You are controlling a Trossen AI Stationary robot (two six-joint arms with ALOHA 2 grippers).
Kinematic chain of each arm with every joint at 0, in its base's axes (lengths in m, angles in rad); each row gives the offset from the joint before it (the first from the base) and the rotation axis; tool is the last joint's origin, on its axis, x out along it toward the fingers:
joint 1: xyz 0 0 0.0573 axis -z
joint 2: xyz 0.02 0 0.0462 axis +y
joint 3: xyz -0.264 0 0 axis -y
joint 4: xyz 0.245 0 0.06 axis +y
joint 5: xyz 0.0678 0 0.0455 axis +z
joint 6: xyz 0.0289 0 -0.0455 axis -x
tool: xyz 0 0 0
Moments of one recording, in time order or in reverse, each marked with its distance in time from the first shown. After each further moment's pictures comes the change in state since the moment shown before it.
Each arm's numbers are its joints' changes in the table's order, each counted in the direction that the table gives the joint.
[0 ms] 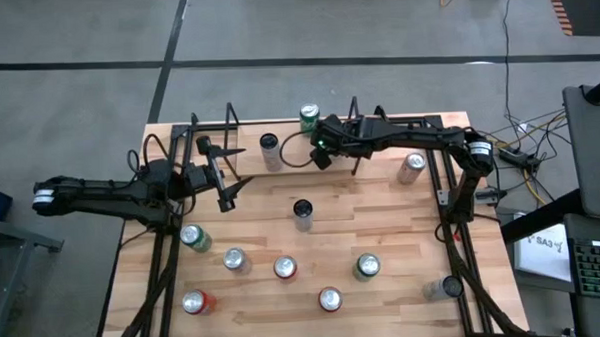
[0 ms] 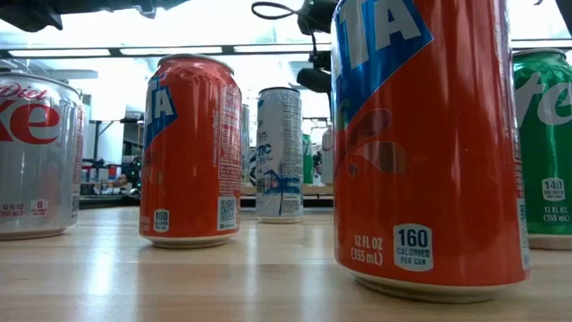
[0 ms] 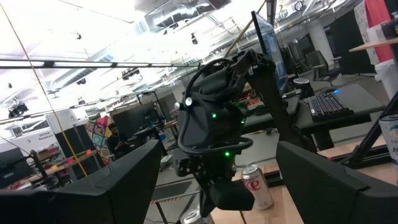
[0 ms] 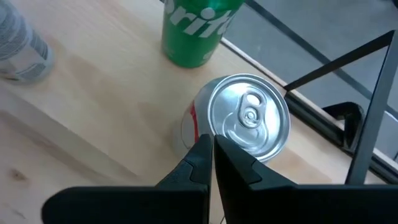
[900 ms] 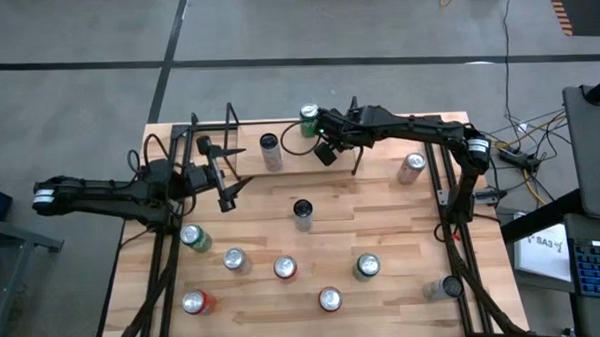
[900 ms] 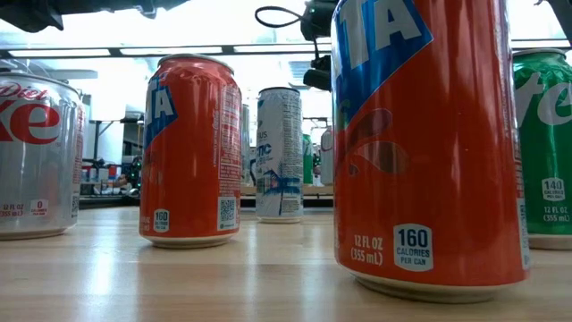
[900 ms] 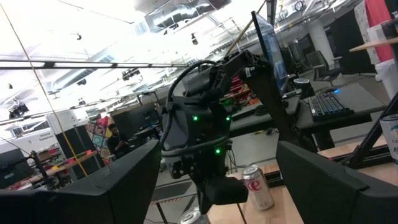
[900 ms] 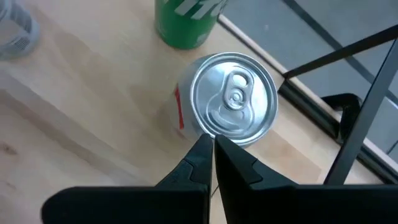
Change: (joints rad) left arm 0.000 0.006 0.000 -0.009 0.000 -0.003; right arm 0.070 0.025 0.076 0.113 0.105 0.073
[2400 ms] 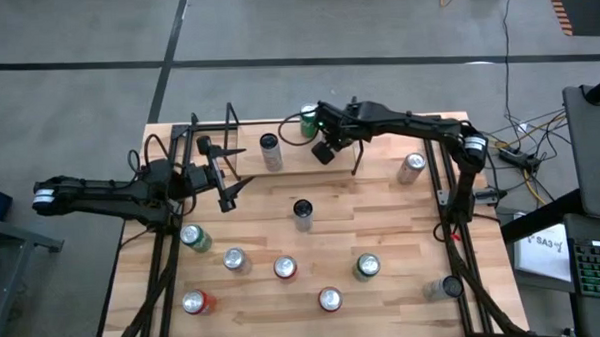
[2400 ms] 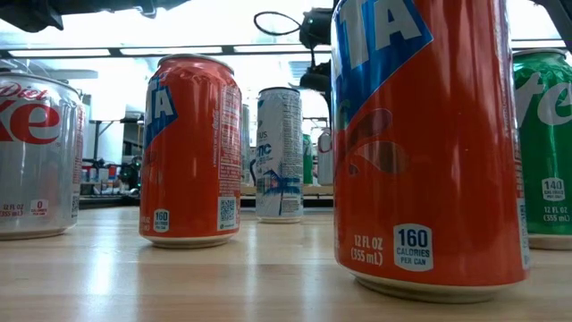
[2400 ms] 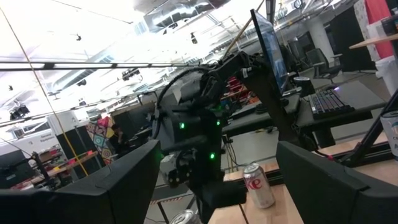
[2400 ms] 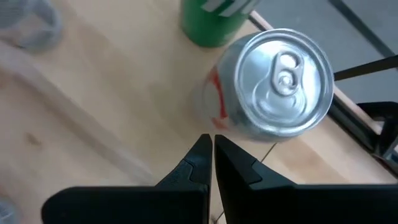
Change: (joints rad) left arm 0.000 0.001 0.000 0.005 0.000 -0.011; right arm 0.044 0.029 0.006 -0.049 0.138 0.075
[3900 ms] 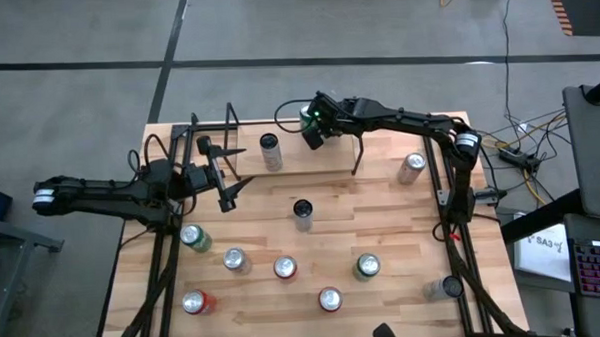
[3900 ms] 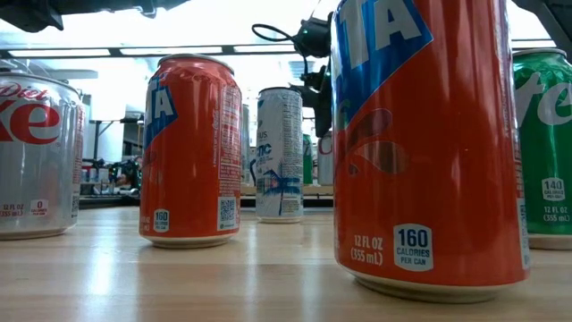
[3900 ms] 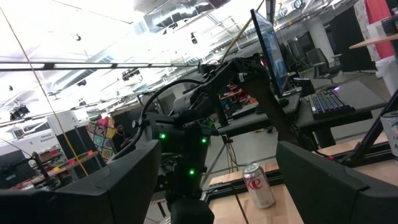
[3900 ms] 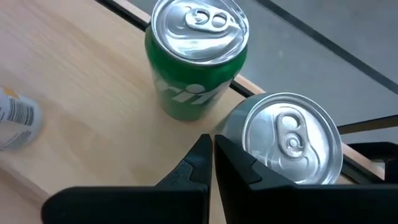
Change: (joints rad) left arm 0.000 0.000 0.000 0.000 0.000 0.000; right arm 0.057 0.052 -0.001 -0.225 -0.088 -0.011
